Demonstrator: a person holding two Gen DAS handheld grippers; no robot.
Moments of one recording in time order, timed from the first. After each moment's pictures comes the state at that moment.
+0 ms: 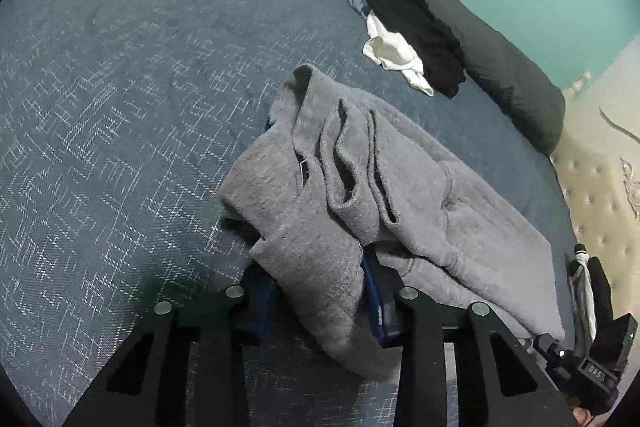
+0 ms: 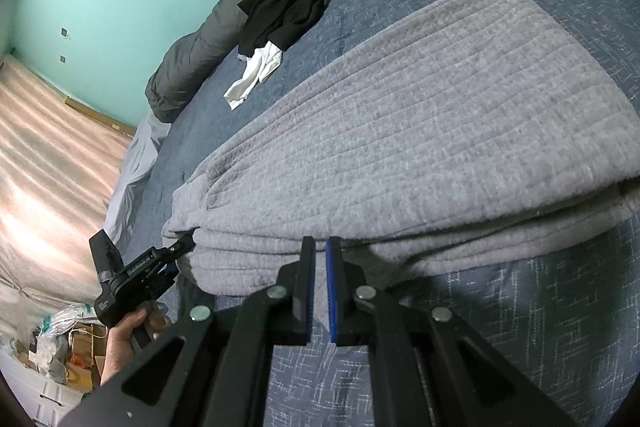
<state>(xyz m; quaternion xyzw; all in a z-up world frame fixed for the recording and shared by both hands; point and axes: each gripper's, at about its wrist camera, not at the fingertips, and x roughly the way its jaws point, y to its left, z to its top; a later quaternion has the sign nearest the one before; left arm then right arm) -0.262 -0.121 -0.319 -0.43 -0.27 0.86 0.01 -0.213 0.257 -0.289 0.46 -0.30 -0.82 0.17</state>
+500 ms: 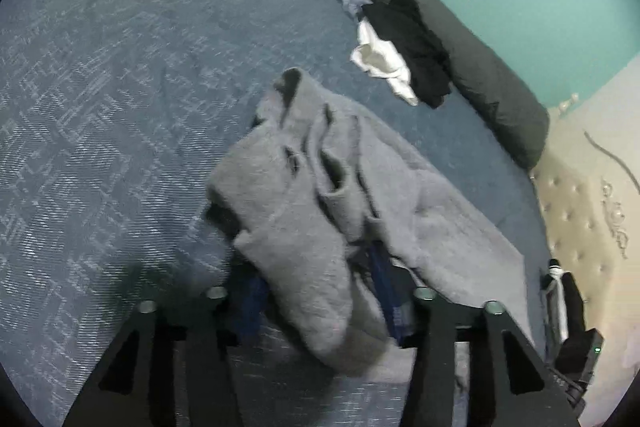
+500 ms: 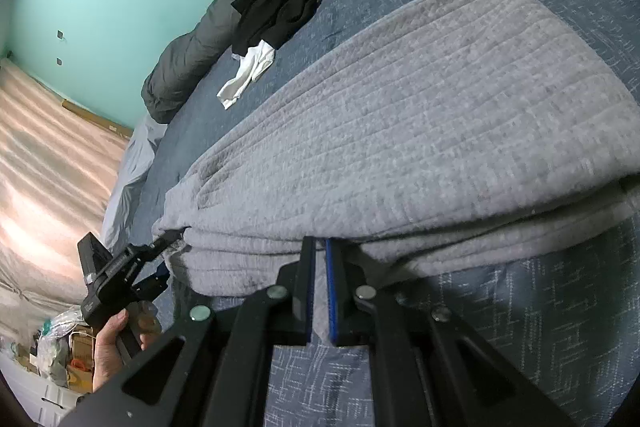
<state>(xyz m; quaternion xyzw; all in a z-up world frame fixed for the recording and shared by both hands) -0.255 -0.121 -0.313 -0.41 -0.31 0.85 0.03 -0.215 0.259 -0.295 0.46 -0.30 -0.82 0.17</state>
